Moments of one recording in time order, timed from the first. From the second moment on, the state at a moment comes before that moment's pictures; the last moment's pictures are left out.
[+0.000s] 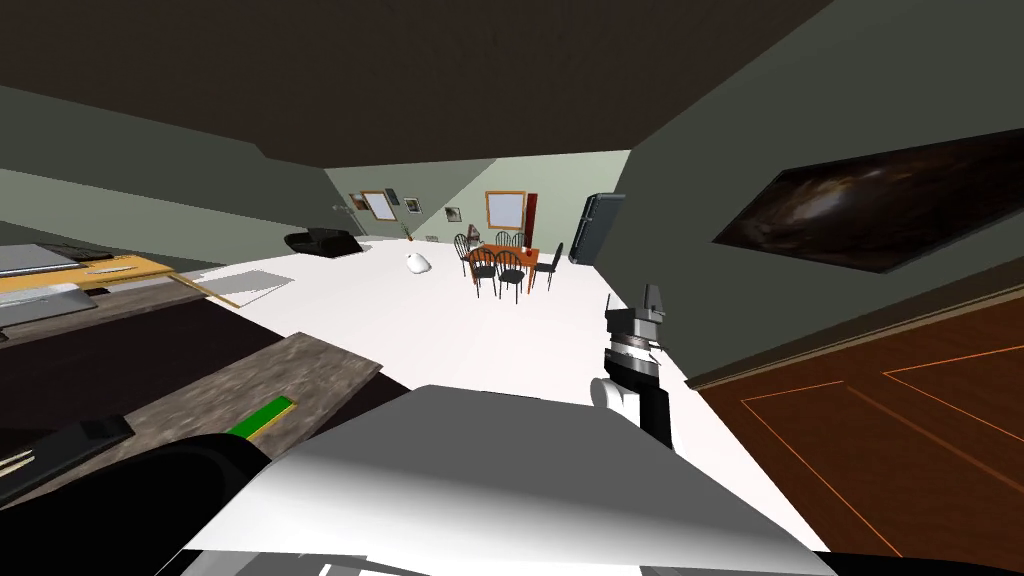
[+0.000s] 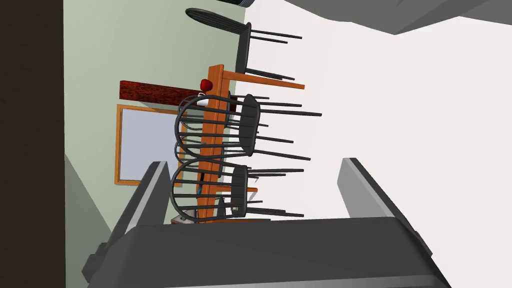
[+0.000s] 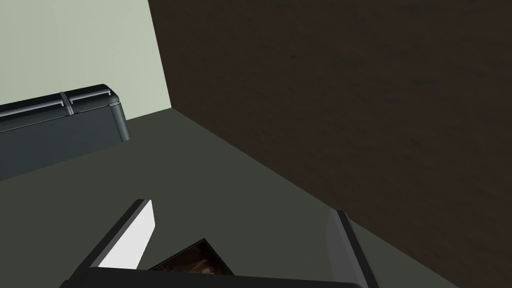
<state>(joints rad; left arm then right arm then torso) 1.04 0.64 -0.51 -1.49 -0.03 -1.16 0.21 0.47 0.03 -0.04 -2.32 -0.08 -0.39 -0.07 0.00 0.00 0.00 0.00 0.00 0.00</state>
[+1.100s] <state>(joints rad) 1.17 0.80 -0.63 -1.16 0.02 -1.24 0.36 0.47 0.03 -0.04 -2.32 -0.08 -0.39 -0.07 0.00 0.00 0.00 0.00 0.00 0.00</state>
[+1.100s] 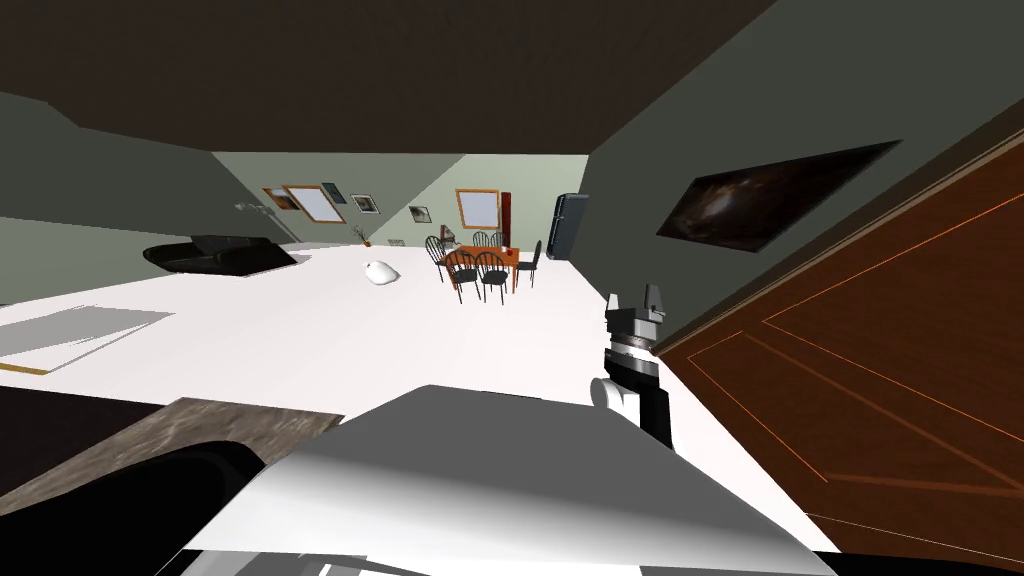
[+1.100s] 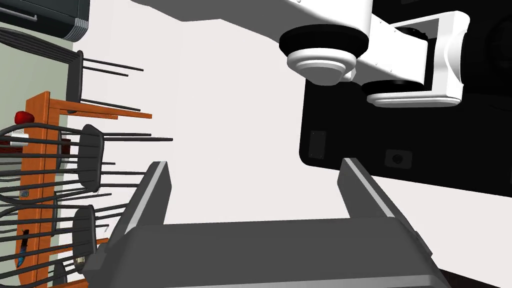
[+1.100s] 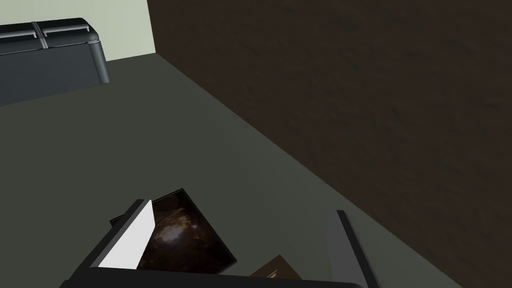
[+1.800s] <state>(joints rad) 1.23 0.90 -0.69 -0.97 0.05 -1.26 0.47 0.47 0.03 -0.04 -2.32 -0.08 -0.39 -0.07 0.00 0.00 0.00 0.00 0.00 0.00</state>
